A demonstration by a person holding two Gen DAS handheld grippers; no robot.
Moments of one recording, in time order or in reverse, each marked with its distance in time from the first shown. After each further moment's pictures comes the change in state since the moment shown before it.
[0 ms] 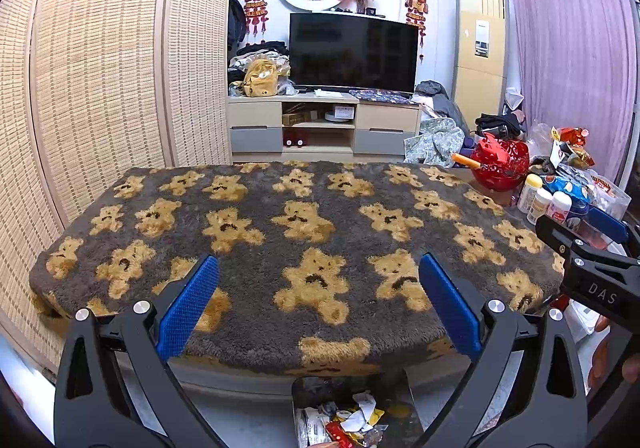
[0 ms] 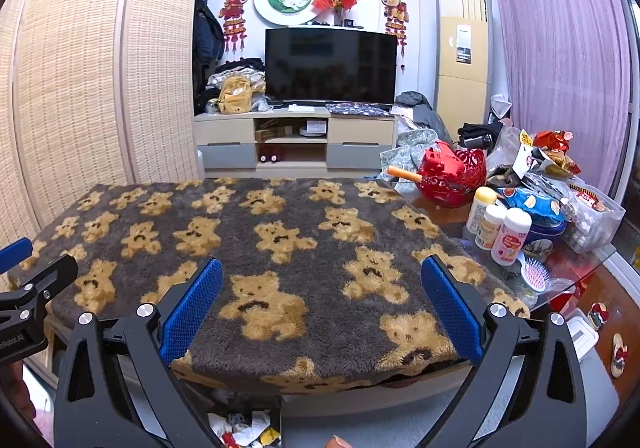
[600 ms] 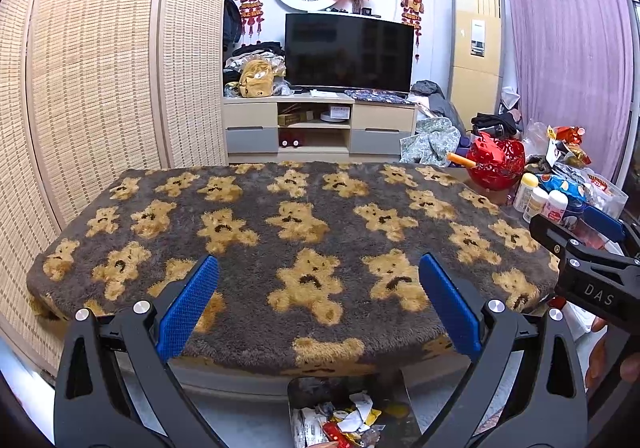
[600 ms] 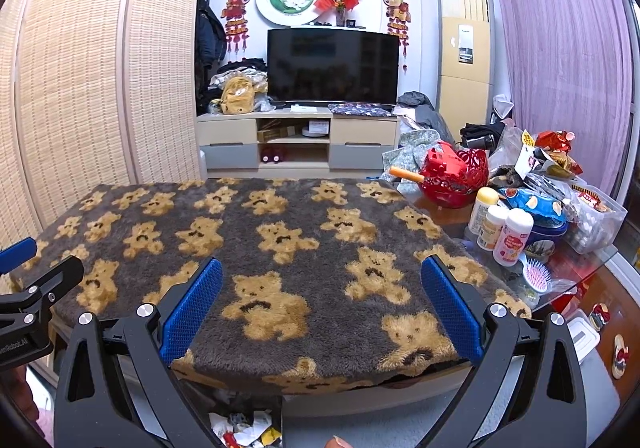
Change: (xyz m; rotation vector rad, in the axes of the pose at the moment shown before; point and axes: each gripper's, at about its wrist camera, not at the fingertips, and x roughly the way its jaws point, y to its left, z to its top) left arm 0.001 -0.003 -0.001 0.006 -0.002 -0.006; right arm -0.003 -0.001 0.000 0.002 -0.004 0.003
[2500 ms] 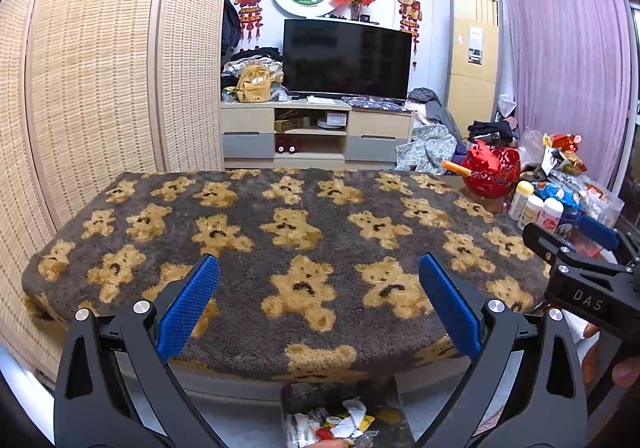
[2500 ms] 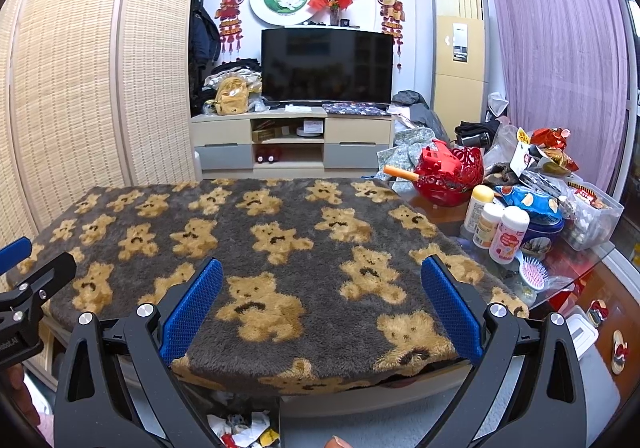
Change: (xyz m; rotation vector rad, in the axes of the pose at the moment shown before) left arm -0.003 -0.010 0.002 -0.010 -0.026 -0.020; right arm 0.001 -0.003 -0.001 0.011 0.000 -0.013
